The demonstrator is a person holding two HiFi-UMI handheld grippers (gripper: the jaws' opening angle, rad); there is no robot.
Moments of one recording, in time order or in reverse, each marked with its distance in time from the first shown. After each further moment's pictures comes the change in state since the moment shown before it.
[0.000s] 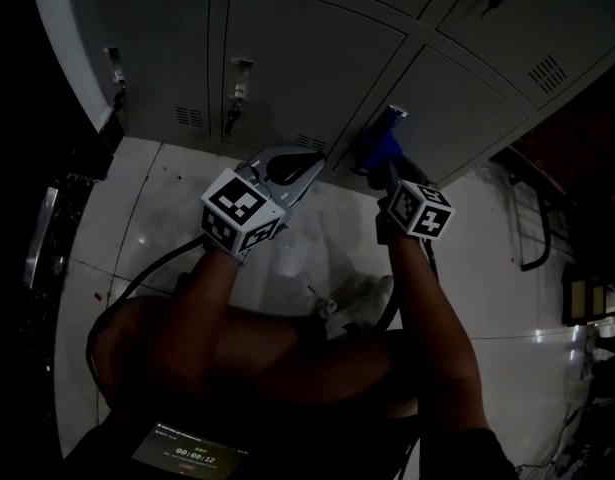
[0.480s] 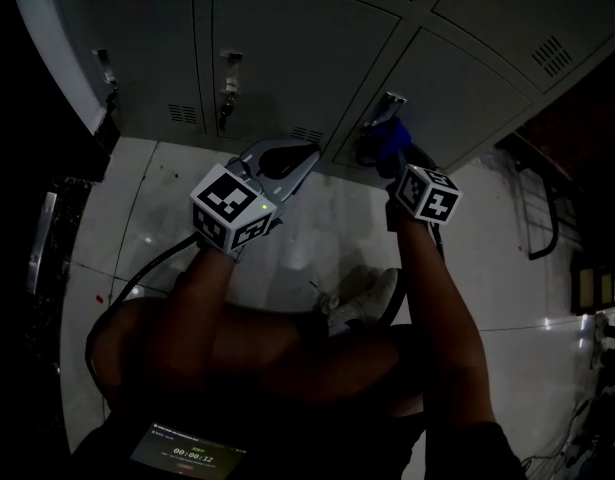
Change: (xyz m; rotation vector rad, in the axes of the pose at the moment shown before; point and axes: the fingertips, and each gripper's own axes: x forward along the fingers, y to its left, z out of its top) left arm 0.002 0.002 -0.004 -0.008 0.000 -0.012; right arm 0.010 -0.032 -0.004 -0.016 0.023 -0.051
